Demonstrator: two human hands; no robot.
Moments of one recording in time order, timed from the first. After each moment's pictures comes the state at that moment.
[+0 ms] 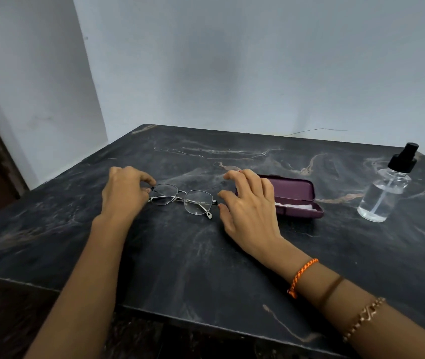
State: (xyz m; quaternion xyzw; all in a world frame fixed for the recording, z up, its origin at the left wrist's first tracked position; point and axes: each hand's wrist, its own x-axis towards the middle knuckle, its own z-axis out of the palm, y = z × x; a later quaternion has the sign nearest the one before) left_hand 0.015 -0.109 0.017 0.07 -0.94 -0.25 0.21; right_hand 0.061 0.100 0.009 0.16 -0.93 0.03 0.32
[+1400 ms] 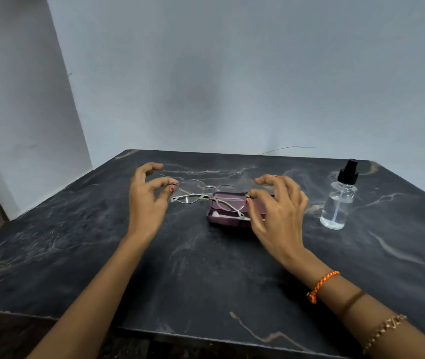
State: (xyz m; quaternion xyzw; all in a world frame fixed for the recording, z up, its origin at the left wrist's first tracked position) left_hand 0.023 -0.034 0.033 -0.10 -0.79 -0.47 0.37; right_hand 0.064 0.173 0.021 0.09 -0.84 0.20 0.49
